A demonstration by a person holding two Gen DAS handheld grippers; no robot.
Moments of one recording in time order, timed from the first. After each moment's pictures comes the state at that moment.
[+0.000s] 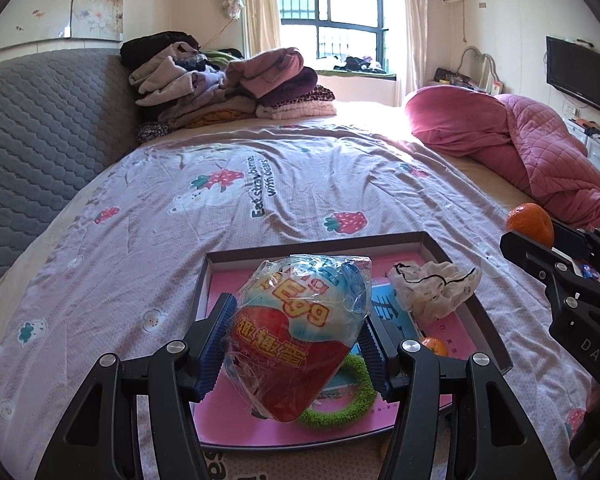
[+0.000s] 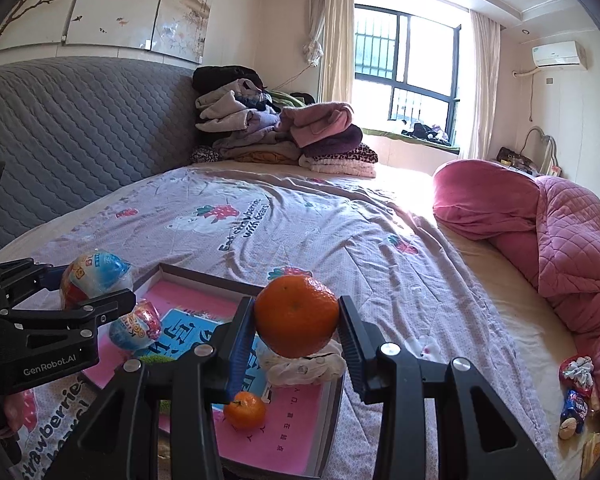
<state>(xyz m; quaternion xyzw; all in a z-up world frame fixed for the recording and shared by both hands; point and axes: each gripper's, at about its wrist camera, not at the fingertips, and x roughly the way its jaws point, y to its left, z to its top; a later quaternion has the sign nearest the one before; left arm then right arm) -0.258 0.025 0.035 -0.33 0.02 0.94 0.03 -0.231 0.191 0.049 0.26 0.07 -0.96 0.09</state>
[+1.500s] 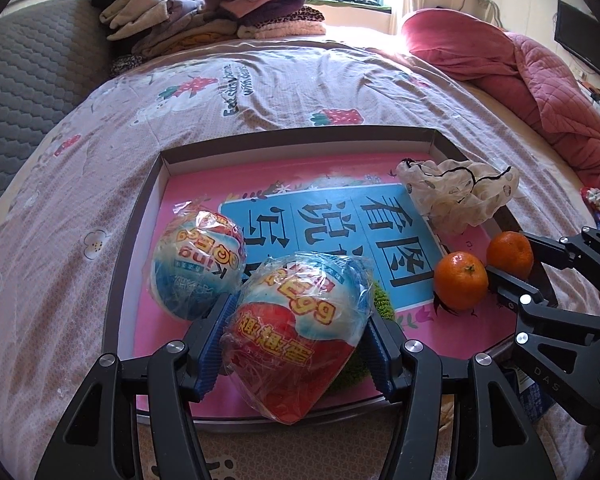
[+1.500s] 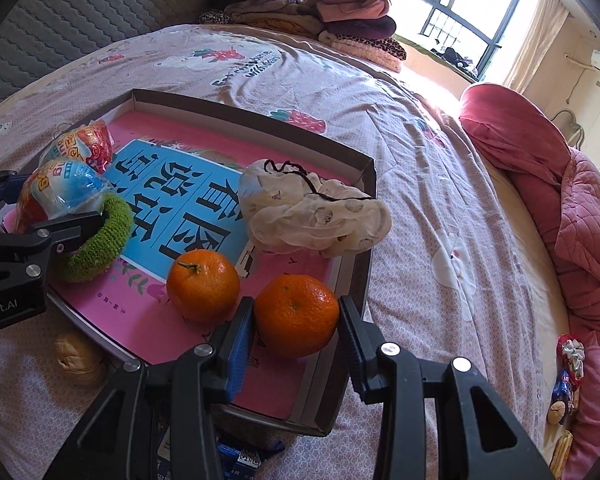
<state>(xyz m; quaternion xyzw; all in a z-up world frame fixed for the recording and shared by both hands) -0.285 0.034 -0.046 -0.45 0.02 0.89 0.06 -0.262 0.177 -0.052 0.44 0.18 -0.88 0.07</state>
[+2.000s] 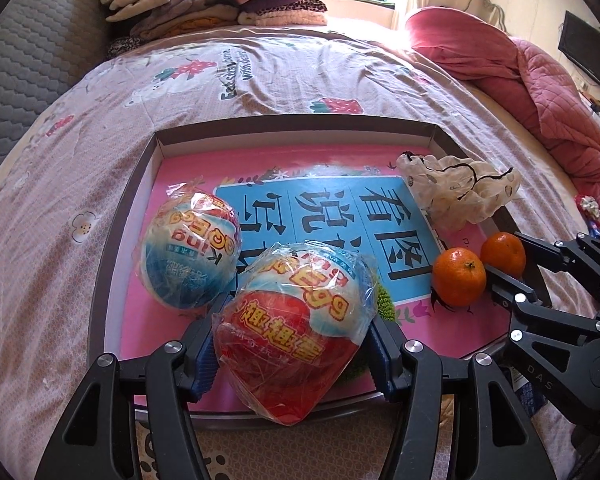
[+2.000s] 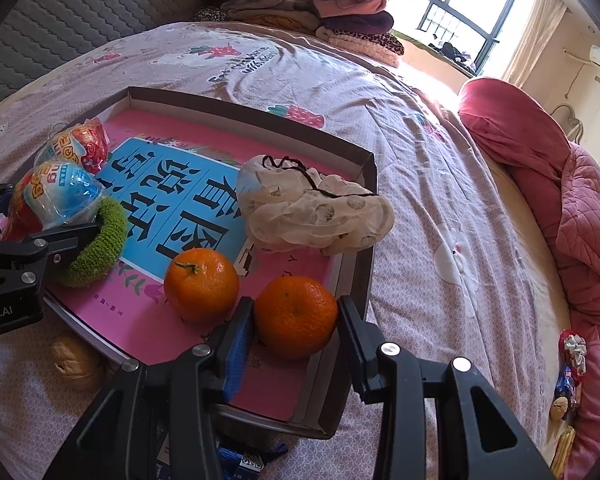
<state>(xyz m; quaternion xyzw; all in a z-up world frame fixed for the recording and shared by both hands) -0.287 0.029 -0.050 -0.47 0.00 0.88 0.07 -0.264 0.178 -0.053 0.45 0.17 -0.88 0.06</state>
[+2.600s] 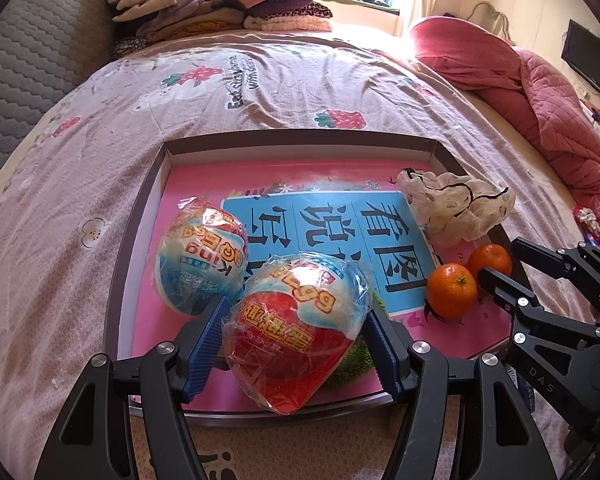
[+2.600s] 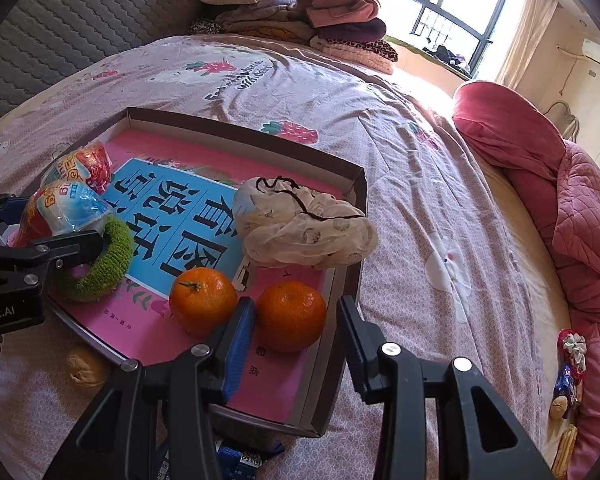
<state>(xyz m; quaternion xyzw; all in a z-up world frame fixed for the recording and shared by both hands) -0.287 0.025 -0.035 -0.46 -0.01 0.88 0.06 -0.261 0.180 -0.039 0.43 0.16 -0.88 0.06</state>
